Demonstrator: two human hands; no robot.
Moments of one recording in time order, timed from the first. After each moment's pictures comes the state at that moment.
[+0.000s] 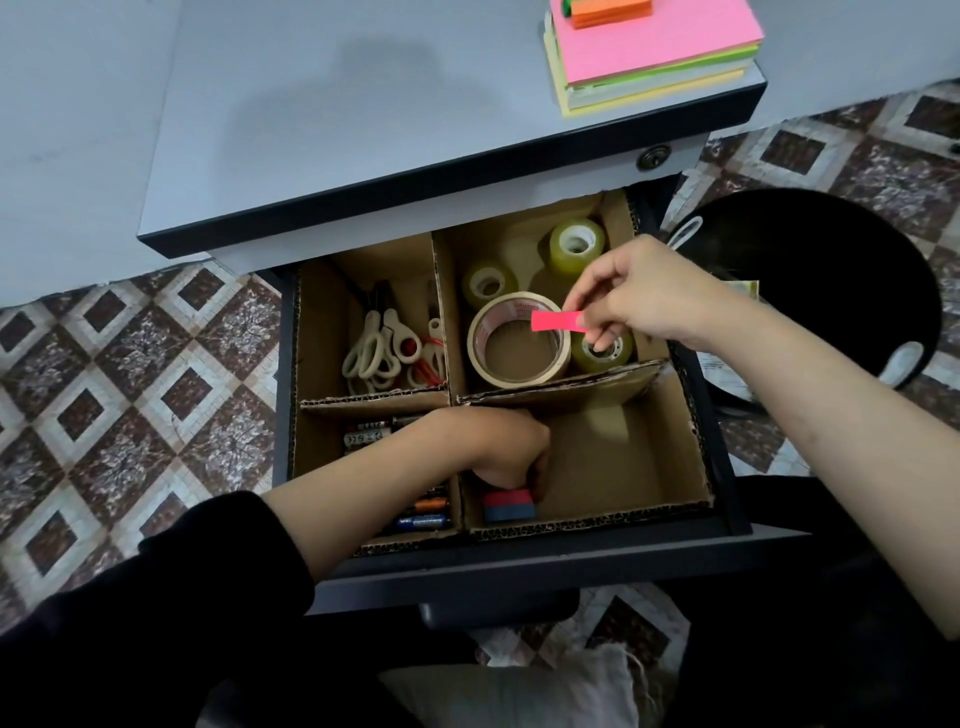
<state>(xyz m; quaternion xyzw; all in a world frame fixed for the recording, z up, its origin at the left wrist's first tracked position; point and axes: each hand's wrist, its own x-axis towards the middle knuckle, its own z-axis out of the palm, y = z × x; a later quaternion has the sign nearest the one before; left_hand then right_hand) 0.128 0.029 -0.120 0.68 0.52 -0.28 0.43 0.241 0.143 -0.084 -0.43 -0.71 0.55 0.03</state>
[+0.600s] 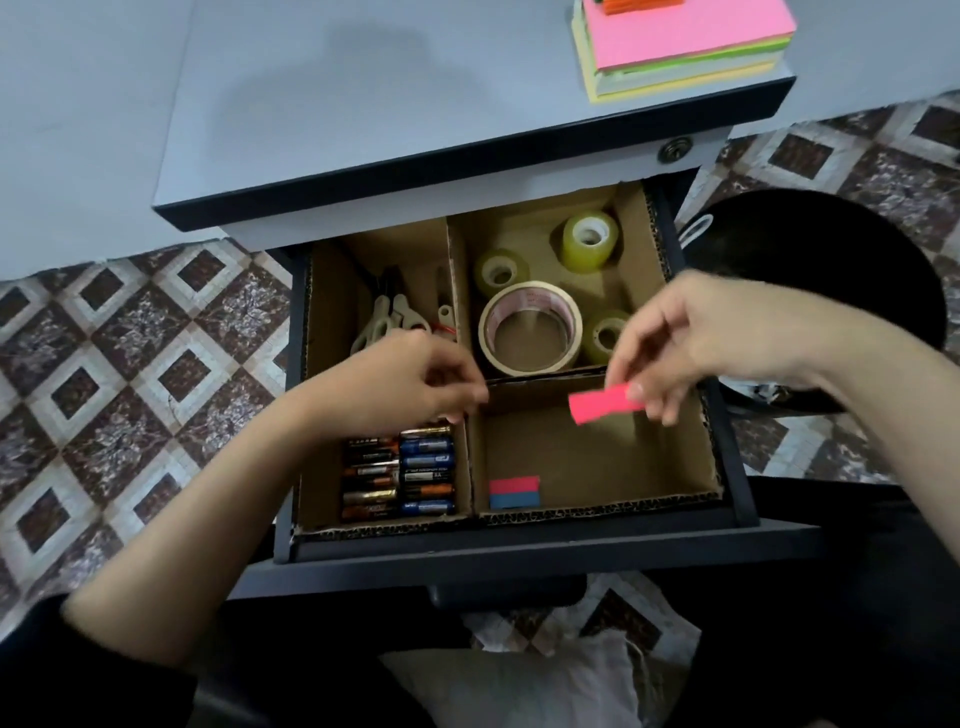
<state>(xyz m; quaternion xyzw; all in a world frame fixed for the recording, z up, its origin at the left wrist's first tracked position) 0.062 -0.011 -0.057 0.60 0.67 0.06 0.43 0.274 0.119 -0.045 -0.35 -0.68 0.63 -0.13</state>
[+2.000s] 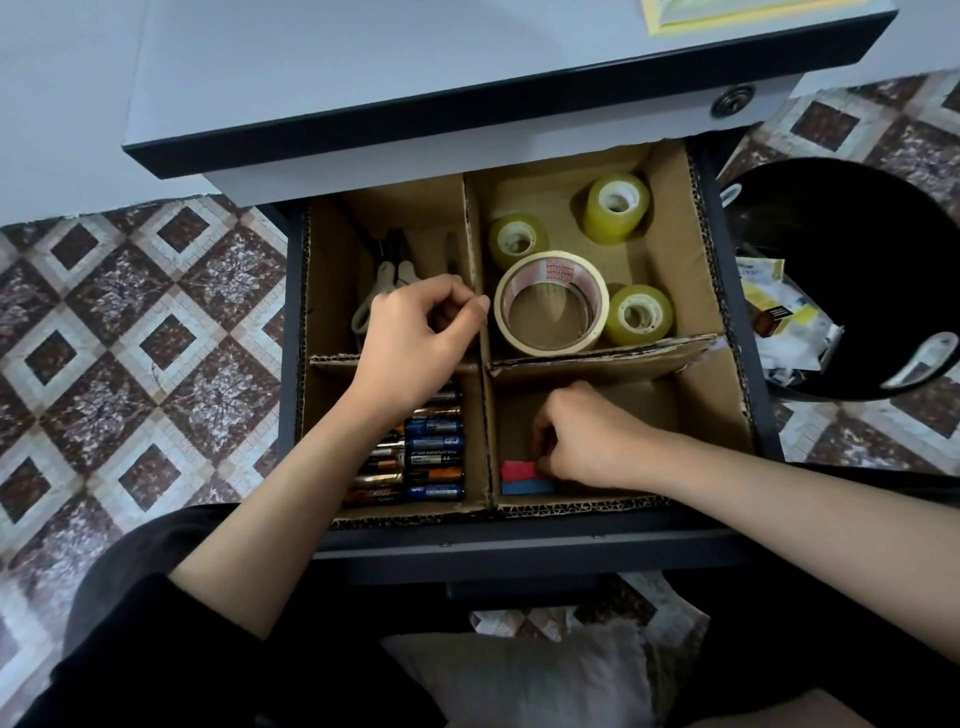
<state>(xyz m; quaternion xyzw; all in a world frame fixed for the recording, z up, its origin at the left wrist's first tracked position) 0.063 -0.010 -0.114 0.49 0.75 0.38 0.24 0.219 0.043 -0.142 -0.33 -0.84 0.38 -0.20</state>
